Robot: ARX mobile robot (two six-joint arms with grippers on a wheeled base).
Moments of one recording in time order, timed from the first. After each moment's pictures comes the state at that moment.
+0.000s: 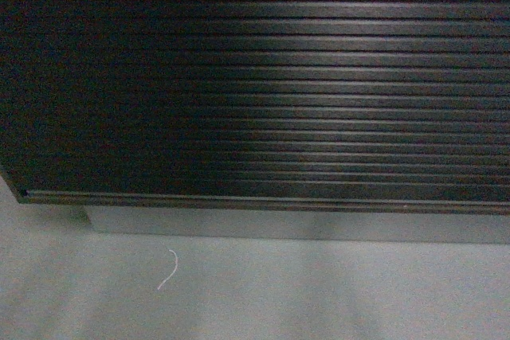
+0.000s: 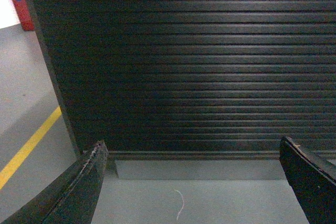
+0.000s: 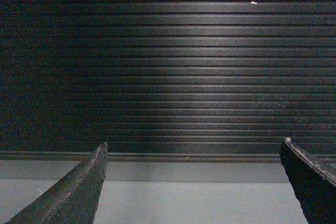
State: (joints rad) left arm 0.00 0.01 0.01 0.00 0.00 -0.01; right arm 0.00 0.00 0.01 0.00 0.00 0.00
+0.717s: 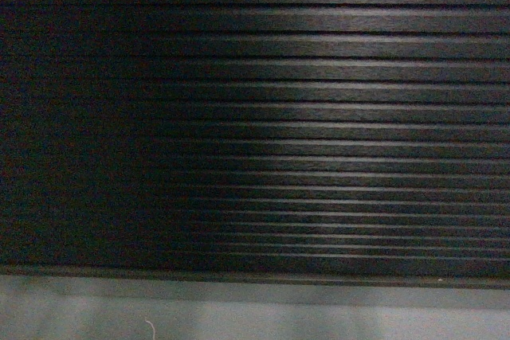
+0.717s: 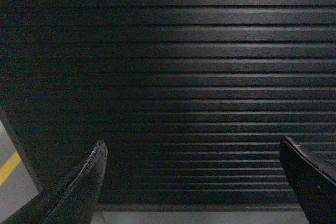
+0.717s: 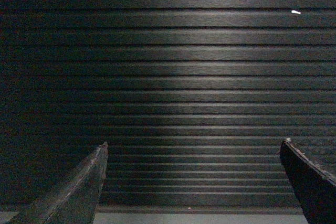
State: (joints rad) left arm 0.00 0.01 0.01 0.00 0.00 -0.01; right arm 0.00 0.00 0.01 -0.01 0.00 0.00
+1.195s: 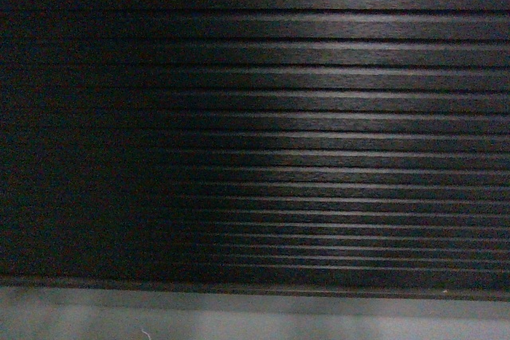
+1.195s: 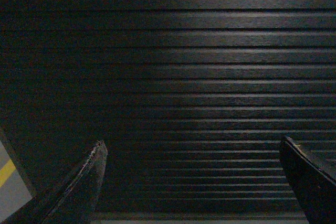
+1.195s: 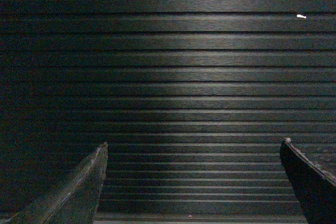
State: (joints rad) left arm 0.00 0.01 0.01 0.00 0.00 -0.01; right arm 0.00 0.00 0.01 0.00 0.00 0.00
